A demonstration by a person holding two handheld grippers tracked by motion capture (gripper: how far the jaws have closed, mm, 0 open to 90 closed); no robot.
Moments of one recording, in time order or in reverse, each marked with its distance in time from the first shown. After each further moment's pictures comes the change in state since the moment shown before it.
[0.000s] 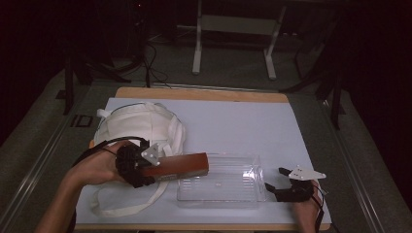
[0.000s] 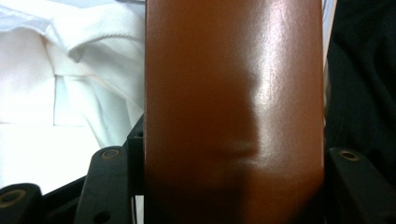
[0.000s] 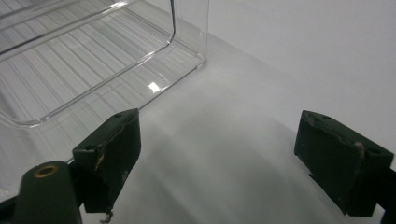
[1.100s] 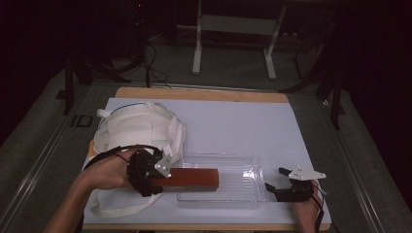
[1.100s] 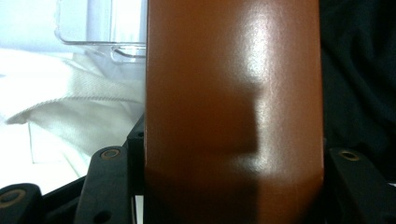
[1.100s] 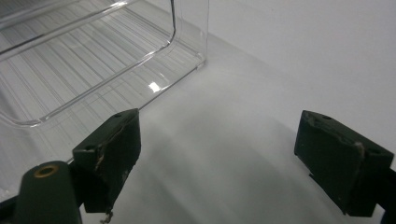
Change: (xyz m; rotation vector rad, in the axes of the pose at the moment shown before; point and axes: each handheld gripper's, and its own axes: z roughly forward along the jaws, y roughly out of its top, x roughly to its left) left arm -0.018 0.025 0.011 0.039 -0.036 0.115; right arm 0.000 0.000 0.000 0.002 0.002 -0.002
